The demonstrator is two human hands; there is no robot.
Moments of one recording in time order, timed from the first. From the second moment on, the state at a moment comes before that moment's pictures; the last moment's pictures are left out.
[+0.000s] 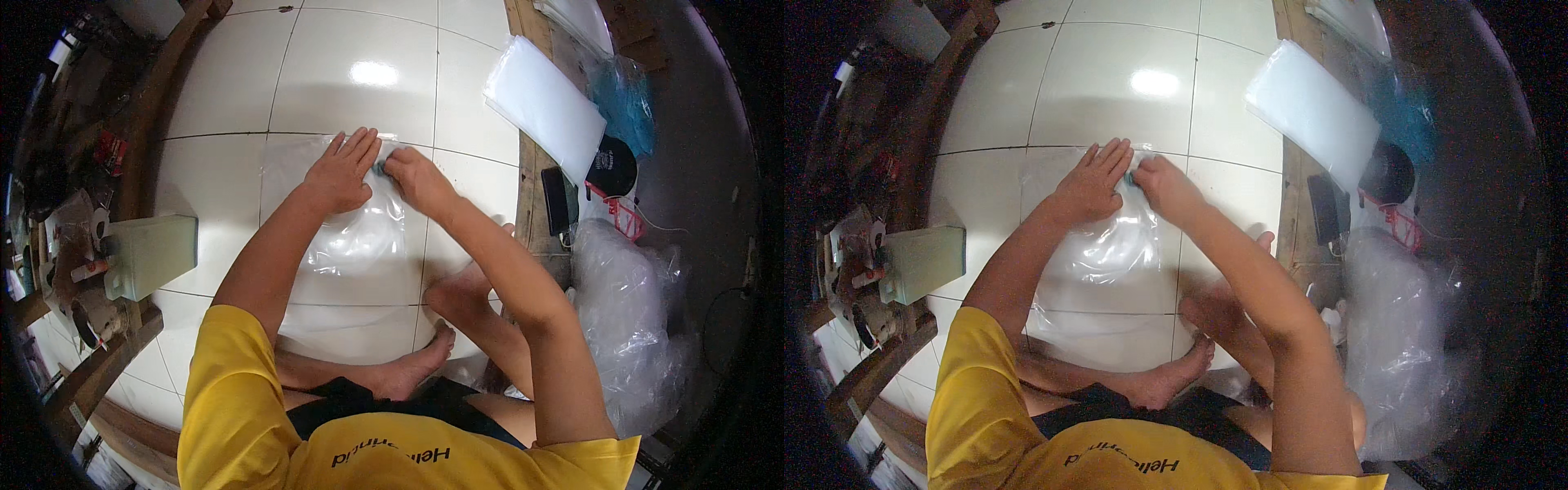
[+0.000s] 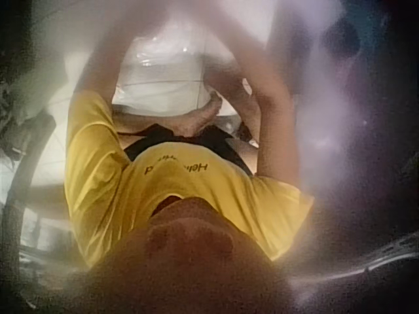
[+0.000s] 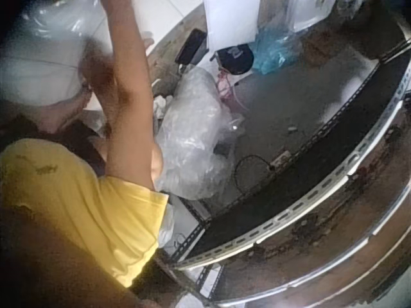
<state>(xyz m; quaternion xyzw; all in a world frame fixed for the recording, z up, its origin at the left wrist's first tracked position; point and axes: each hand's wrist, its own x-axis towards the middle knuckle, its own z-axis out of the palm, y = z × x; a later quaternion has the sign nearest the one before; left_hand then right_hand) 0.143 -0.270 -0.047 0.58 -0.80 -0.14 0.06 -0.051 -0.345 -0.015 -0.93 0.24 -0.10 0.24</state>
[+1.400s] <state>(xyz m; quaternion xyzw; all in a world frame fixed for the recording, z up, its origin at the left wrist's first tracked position) 0.163 -0.126 0.219 0.56 -0.64 -0.43 0.29 -0.363 -0.207 0.104 -0.67 0.66 -0.15 0.30</state>
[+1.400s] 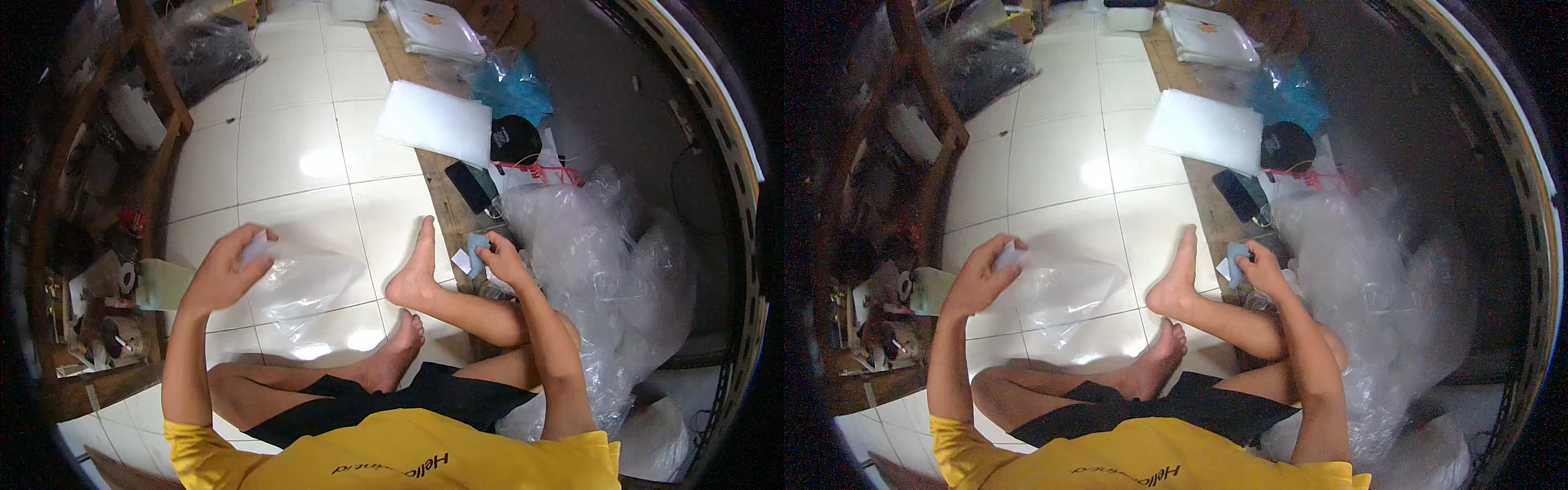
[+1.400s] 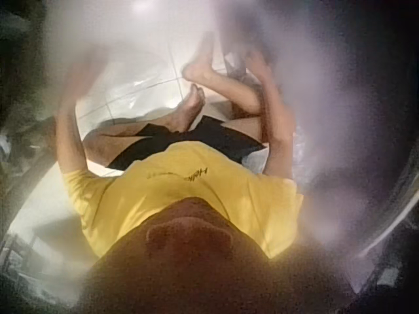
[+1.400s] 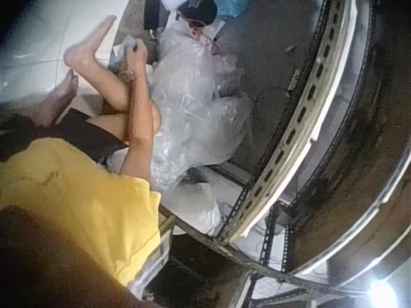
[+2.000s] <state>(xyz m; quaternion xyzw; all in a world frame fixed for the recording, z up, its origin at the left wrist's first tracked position) 0.080 -0.050 0.297 0.48 -0.84 -0.14 0.23 -0.125 -0.124 0.259 -0.84 0.16 -0.20 0.47</state>
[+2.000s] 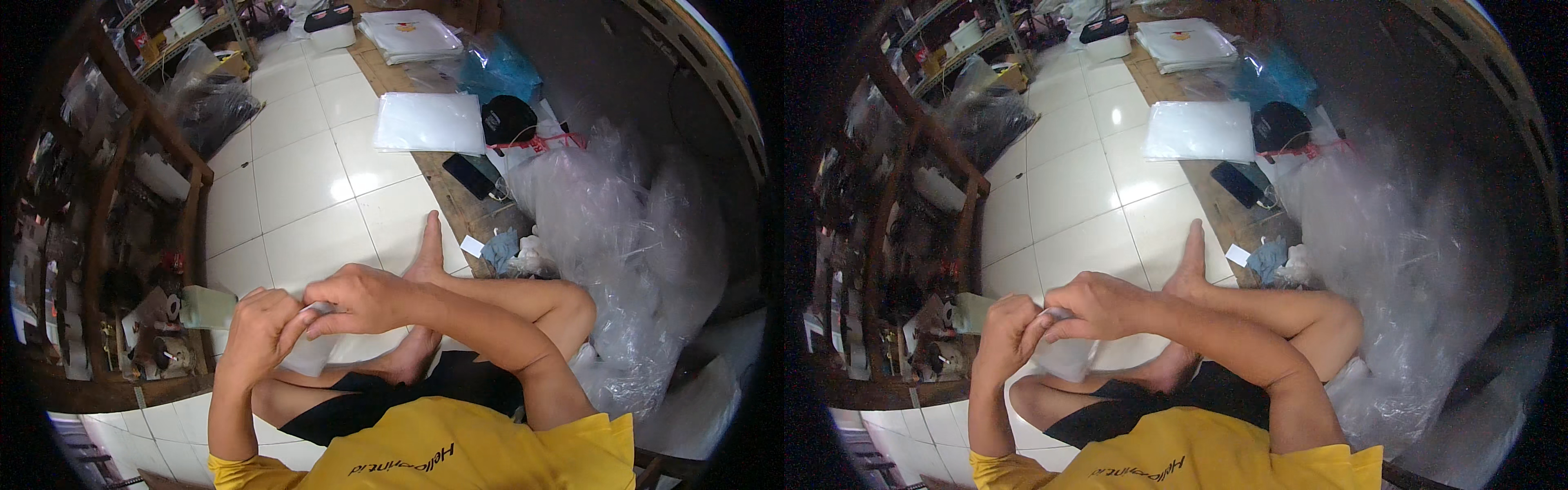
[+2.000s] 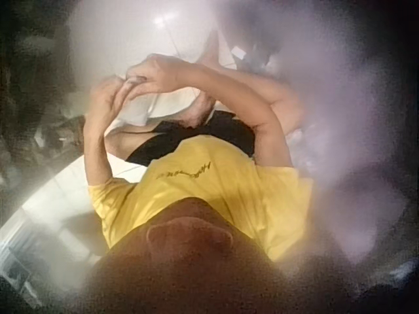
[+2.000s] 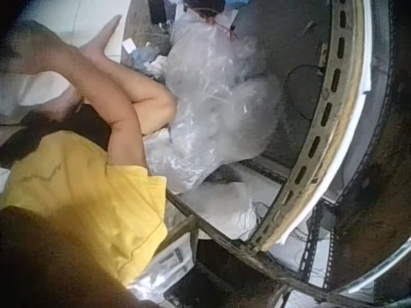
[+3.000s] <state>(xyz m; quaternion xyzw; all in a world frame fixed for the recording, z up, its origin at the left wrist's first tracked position) 0.071 -0.011 0.337 0.44 -0.89 -0.08 0.13 -0.151 -0.132 0.235 -0.69 0.19 -0.43 0.55</state>
